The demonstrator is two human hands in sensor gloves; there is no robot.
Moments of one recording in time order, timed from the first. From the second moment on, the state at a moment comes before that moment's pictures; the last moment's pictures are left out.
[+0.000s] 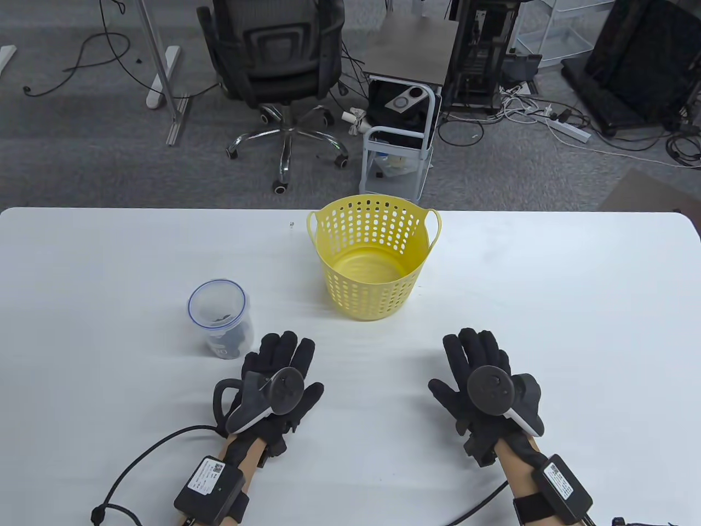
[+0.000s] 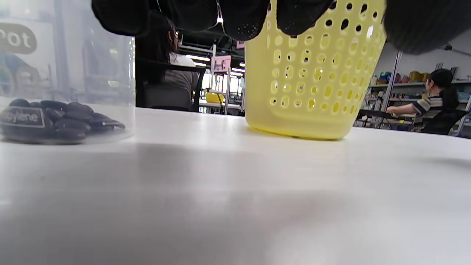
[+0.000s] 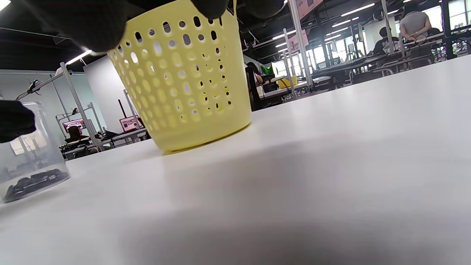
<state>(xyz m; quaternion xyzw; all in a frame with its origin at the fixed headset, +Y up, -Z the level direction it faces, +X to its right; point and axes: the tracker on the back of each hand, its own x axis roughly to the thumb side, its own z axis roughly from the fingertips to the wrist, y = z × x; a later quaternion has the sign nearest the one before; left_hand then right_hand) -0.162 -0.759 -0.293 0.02 -0.10 0.05 0.99 0.206 -0.752 -0.290 0.10 -0.04 0.98 0.18</state>
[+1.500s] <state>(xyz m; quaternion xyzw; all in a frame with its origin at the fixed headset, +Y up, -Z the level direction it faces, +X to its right) -0.262 -0.715 -0.376 0.06 0.10 0.07 0.99 0.206 -0.753 -0.297 0.11 -0.03 0.97 0.20</state>
